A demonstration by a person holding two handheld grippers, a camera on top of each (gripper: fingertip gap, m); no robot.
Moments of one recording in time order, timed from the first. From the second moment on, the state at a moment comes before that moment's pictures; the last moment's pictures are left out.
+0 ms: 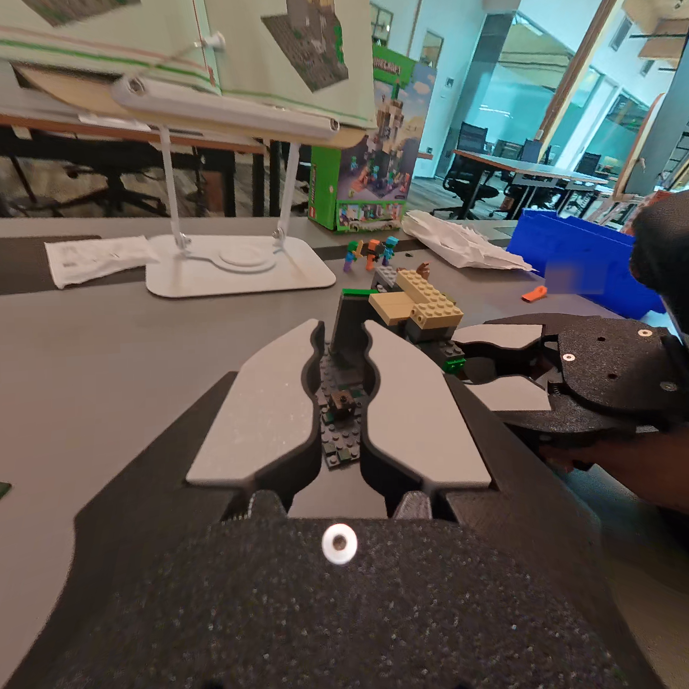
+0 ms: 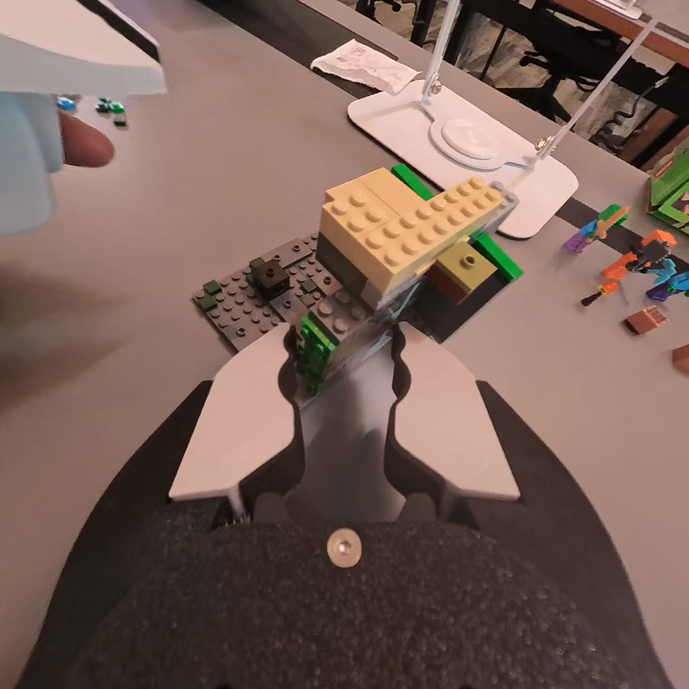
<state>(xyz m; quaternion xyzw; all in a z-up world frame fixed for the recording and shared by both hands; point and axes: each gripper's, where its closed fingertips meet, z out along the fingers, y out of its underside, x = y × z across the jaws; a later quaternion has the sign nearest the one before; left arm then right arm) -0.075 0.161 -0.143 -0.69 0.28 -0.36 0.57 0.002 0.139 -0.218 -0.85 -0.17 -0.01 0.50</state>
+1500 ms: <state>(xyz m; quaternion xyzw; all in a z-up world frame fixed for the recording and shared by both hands) -0.080 0.181 -0.156 -0.68 0.32 -0.30 0.59 0.004 0.235 -0.218 -0.76 -0.40 0.19 0.48</state>
